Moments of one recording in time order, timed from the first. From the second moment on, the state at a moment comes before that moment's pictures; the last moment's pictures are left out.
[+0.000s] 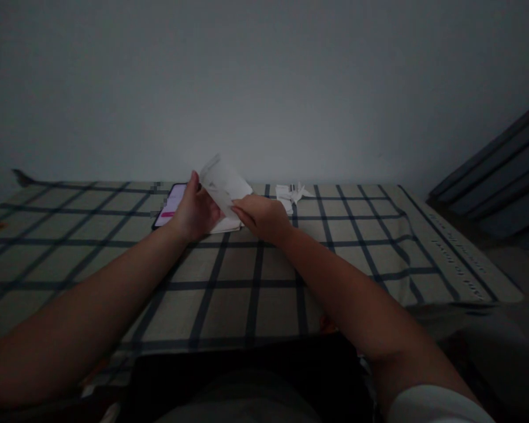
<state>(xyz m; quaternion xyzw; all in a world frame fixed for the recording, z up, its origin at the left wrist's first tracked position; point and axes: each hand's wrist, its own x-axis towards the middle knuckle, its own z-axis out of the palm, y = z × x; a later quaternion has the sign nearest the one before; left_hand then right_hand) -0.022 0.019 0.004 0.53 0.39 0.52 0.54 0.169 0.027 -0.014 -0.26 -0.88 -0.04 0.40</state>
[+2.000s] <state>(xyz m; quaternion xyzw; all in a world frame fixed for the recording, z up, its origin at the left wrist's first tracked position) -0.021 0.027 0.008 0.28 0.38 0.61 0.64 0.168 0.037 -0.018 -0.20 -0.92 -0.01 0.34</state>
